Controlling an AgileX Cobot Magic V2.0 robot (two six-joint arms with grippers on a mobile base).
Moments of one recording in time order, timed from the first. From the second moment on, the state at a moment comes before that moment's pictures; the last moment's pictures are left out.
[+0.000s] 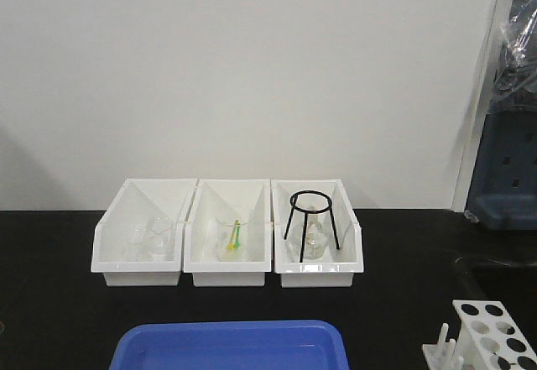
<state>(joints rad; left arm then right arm) 0.02 -0.01 0.03 -0.10 0.10 0.26 0.00 -0.01 0.03 -0.02 0.13 -0.03</state>
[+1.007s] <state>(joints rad) 0.02 -0.01 0.03 -0.10 0.10 0.26 0.00 -0.01 0.03 -0.02 0.13 -0.03</state>
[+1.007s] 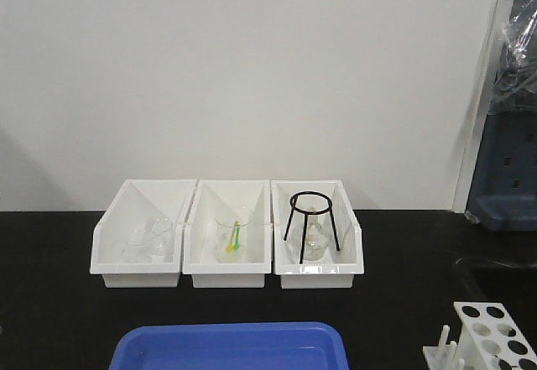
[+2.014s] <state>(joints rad) 0.02 0.05 -0.25 -0.11 0.06 0.20 0.00 0.16 -0.25 -0.09 0.00 -0.03</state>
